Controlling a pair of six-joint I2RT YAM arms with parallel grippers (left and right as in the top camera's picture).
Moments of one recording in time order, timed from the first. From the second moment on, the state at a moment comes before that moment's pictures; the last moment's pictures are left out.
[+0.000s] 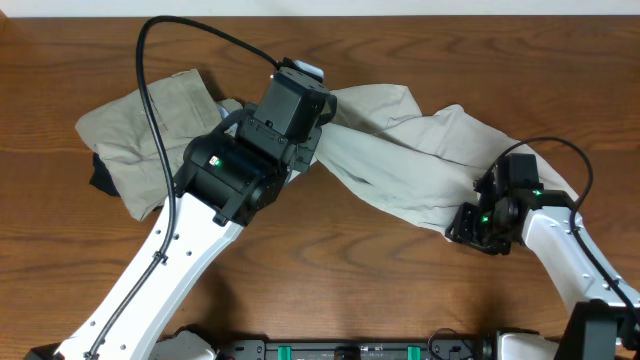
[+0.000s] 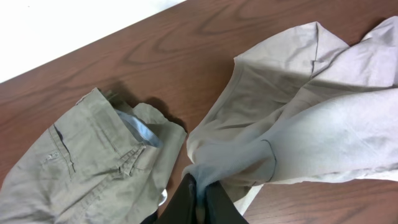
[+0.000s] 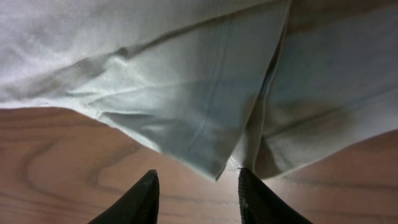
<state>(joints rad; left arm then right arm) -0.62 1.43 1.59 -1.05 -0.37 -0.11 -0.04 1.42 0.71 -0.78 -0.27 0.29</state>
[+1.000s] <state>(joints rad) -0.62 1.43 1.59 -1.05 -0.37 -0.11 -0.04 1.50 0.71 -0.45 -0.35 0.30</state>
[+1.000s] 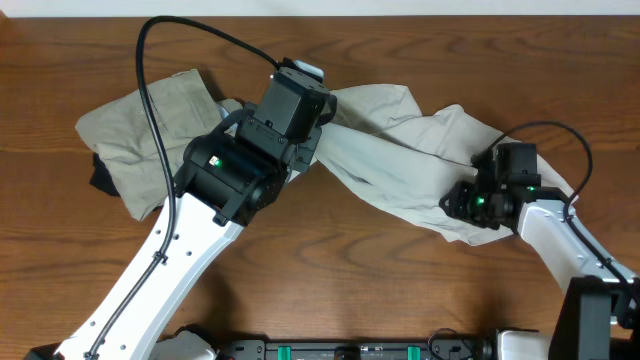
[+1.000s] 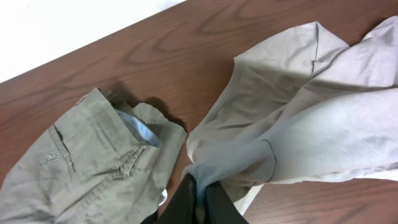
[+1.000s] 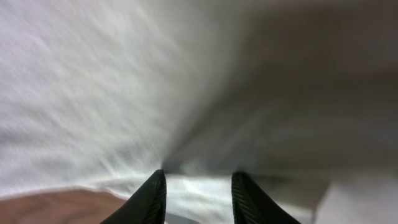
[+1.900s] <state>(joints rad) -0.62 1.43 1.59 -1.07 -0.37 -0.11 -0.16 1.46 0.70 -0.74 -0.39 0.12</state>
